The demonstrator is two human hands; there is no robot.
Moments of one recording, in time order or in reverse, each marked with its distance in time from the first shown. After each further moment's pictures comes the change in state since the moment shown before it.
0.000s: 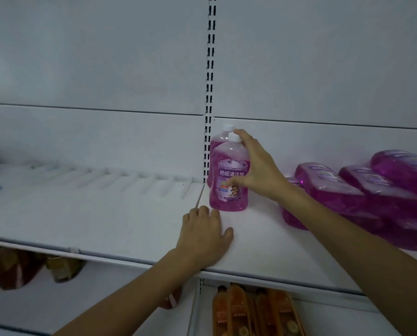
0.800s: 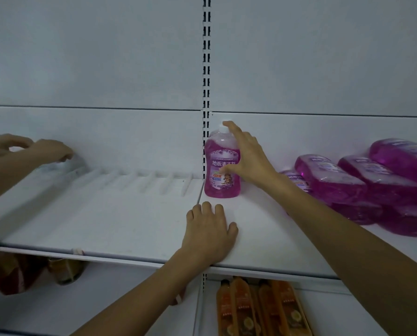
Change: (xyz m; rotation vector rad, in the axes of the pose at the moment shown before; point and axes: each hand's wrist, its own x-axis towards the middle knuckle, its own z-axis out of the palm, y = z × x) left_hand -0.001 0.001 0.002 0.011 -0.028 -0.001; right_hand 0.018 -0.003 0.017 -0.152 0.030 0.079
